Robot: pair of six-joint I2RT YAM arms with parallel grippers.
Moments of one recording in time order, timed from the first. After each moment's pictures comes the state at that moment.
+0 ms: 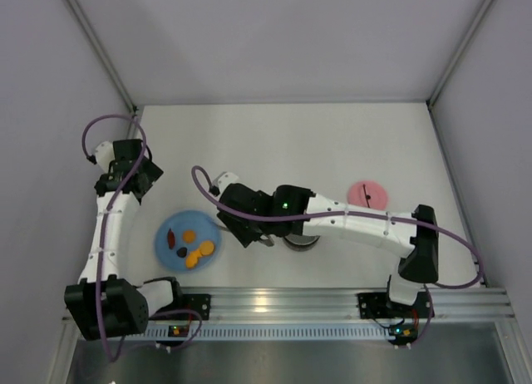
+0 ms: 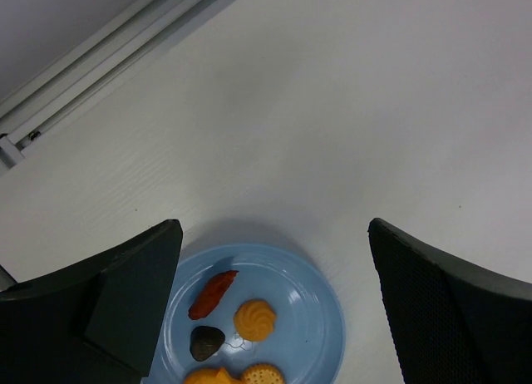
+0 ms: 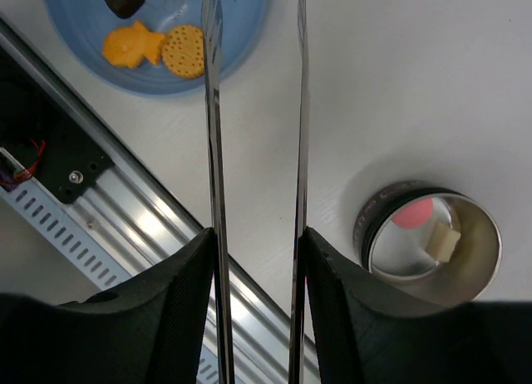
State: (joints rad) left arm 0.09 1.14 1.08 -0.78 -0.46 -0.69; right arm 1.32 1.70 1.70 -0.95 0.30 0.38
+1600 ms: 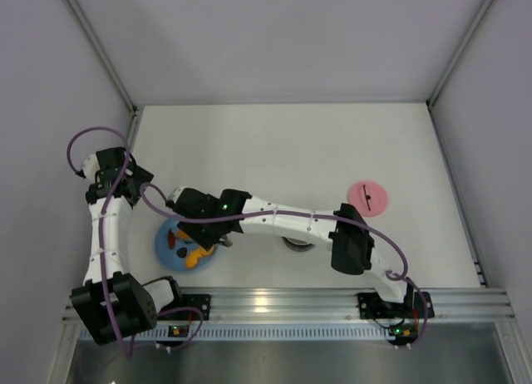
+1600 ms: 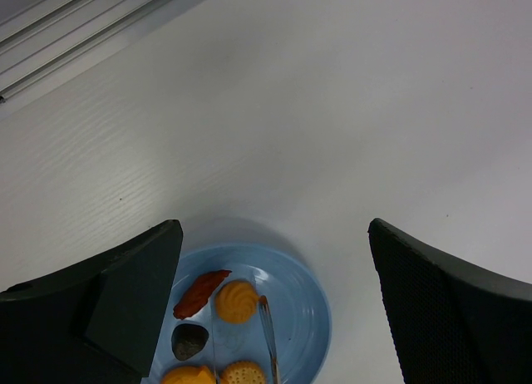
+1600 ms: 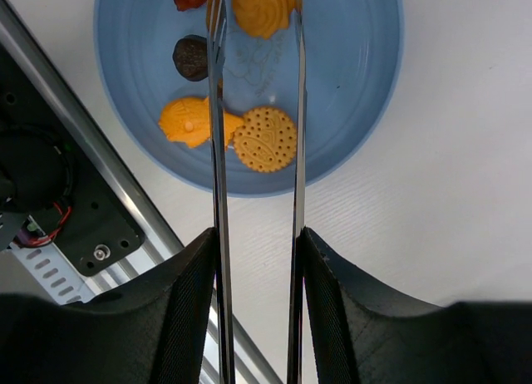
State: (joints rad) left arm 0.30 1.15 1.01 -0.73 -0.26 -0.73; right arm 1.30 2.21 2.13 -0.91 0.11 0.25
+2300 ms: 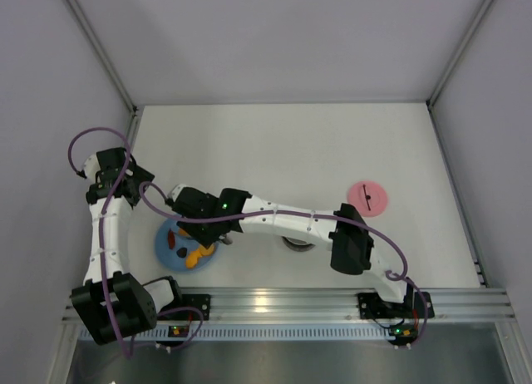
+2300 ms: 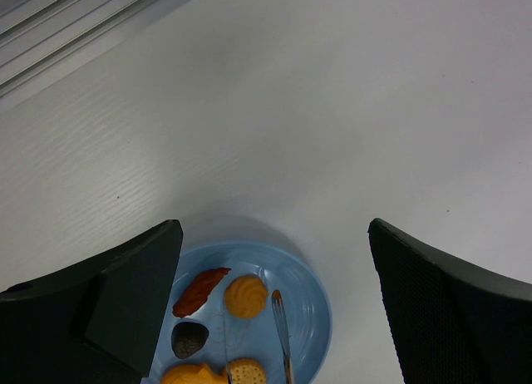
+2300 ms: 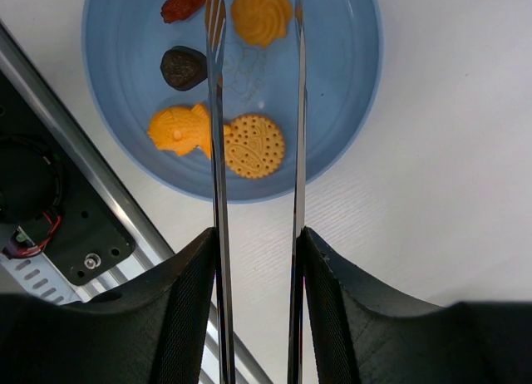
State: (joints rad) left arm 0.30 1.15 1.00 -0.73 -0.25 -0.73; right arm 1.30 2.21 2.15 -0.91 0.15 0.24
